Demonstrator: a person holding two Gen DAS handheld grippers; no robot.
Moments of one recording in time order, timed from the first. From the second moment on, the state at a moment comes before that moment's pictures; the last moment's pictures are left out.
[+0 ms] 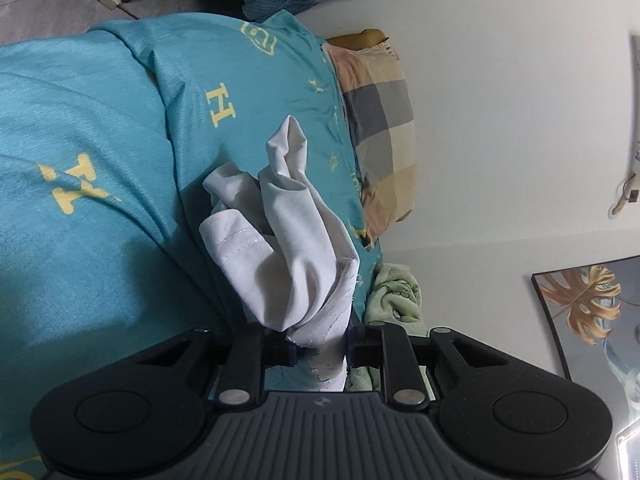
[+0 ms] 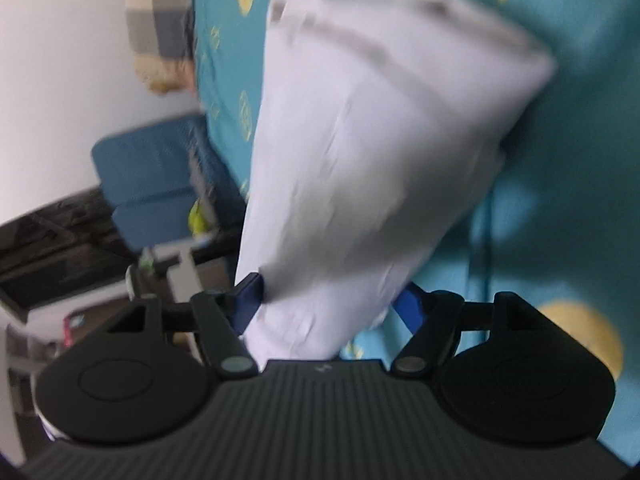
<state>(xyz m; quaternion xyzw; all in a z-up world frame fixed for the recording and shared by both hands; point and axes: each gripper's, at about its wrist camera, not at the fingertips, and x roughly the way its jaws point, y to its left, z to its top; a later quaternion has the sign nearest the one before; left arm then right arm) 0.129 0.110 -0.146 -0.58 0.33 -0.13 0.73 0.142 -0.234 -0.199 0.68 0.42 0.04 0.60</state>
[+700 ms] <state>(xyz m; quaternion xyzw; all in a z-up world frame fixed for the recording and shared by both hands) 0.073 0.123 -0.102 -0.58 0.32 -0.14 0.73 0.088 -0.246 -0.133 0.61 0.35 0.04 0.71</state>
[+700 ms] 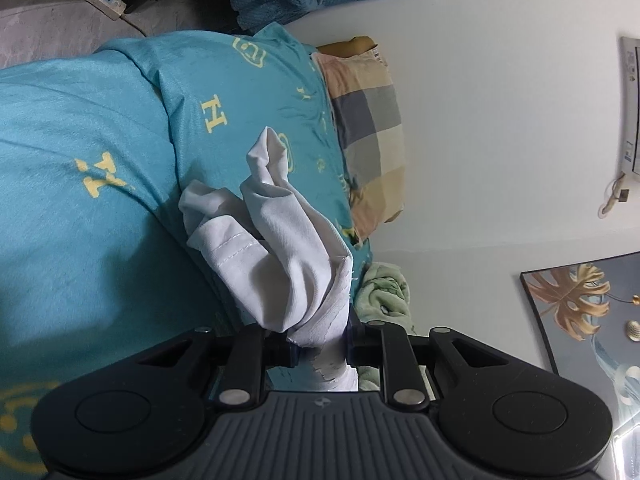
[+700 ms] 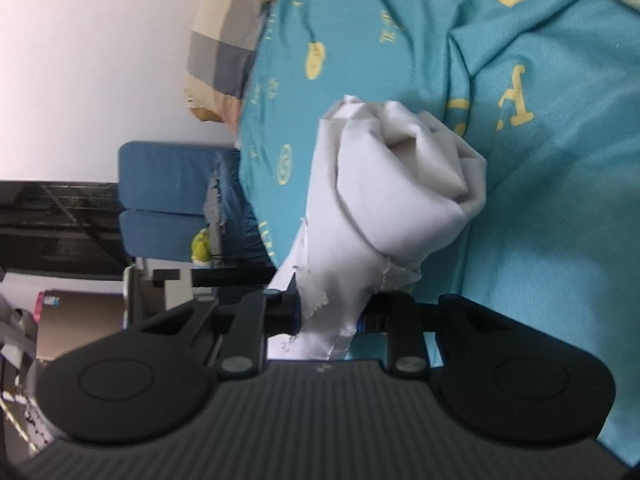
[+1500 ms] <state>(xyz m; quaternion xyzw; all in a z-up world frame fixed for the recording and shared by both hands) 0.015 0.032 0.050 -0.55 0.33 -0.19 0.74 -0.011 -0.326 -0.013 0.62 0.27 0.04 0.74</state>
